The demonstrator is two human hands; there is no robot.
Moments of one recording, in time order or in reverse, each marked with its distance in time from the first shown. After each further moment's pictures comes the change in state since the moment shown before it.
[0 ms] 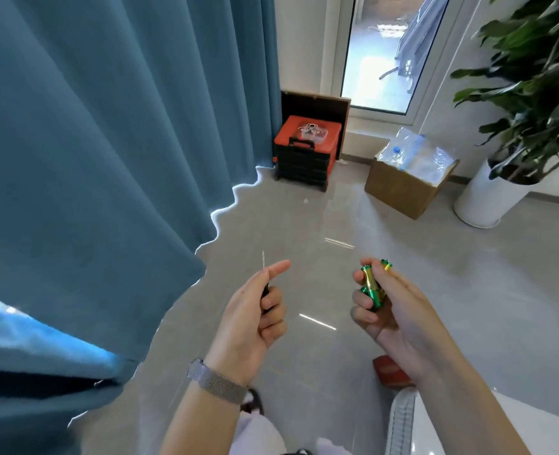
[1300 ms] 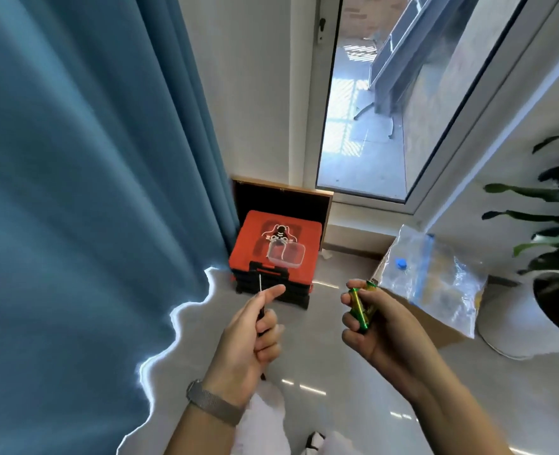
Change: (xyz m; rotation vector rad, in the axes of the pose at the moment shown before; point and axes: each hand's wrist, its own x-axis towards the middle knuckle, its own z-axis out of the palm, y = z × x) left_hand 0.763 0.365 0.267 -0.007 -0.080 -0.135; right_hand 0.743 -0.416 0.164 0.030 0.036 0.026
